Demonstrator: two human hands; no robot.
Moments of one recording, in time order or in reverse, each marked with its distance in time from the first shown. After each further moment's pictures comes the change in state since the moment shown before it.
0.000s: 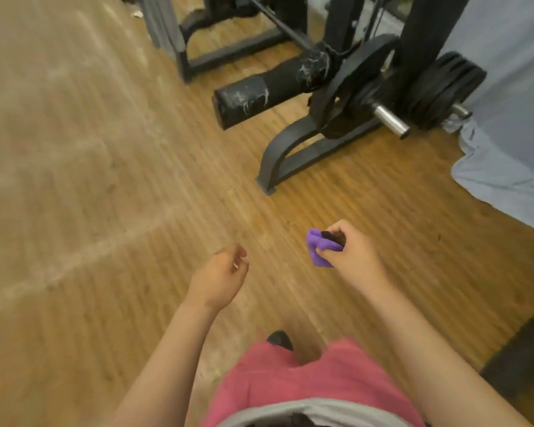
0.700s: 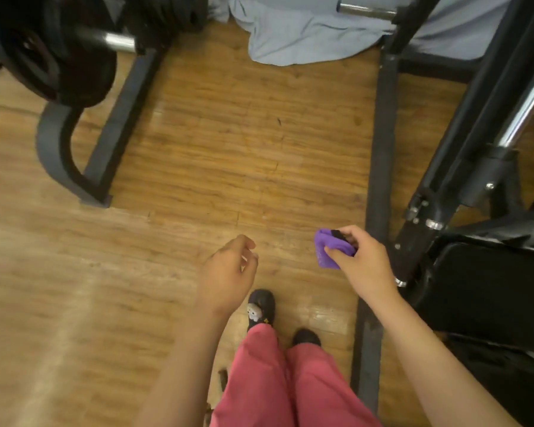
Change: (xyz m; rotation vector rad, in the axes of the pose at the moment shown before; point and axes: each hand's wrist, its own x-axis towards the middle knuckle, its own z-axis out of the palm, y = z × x) left_hand -0.061 0.199 0.294 0.155 -0.408 0.570; right_hand -0.228 0.307 -0.118 0.273 0.625 0.536
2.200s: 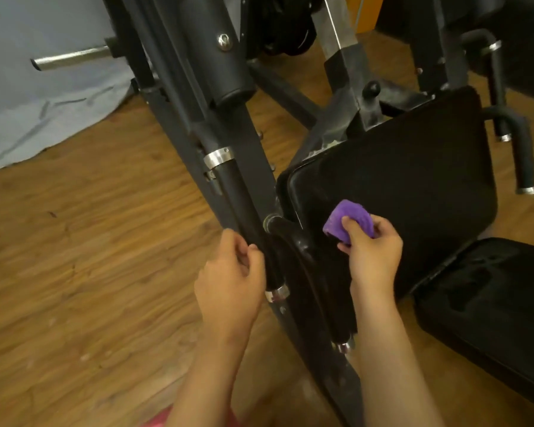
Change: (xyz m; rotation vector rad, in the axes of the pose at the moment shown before) left_hand 0.119 0.105 0.472 -0.126 0.083 0.624; right_hand 0.094 0.442 -0.076 0.779 1.257 0.319
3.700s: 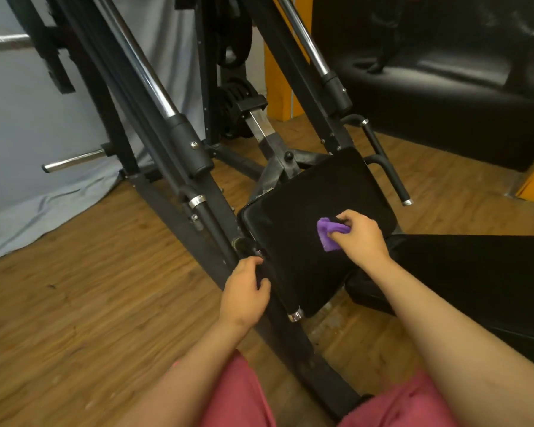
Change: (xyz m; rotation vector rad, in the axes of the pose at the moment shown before) left_hand -0.078 0.043 -0.026 0.001 -0.414 0.336; right_hand -0.023 -0.079 -0.154 -0.755 -0.177 -0.419
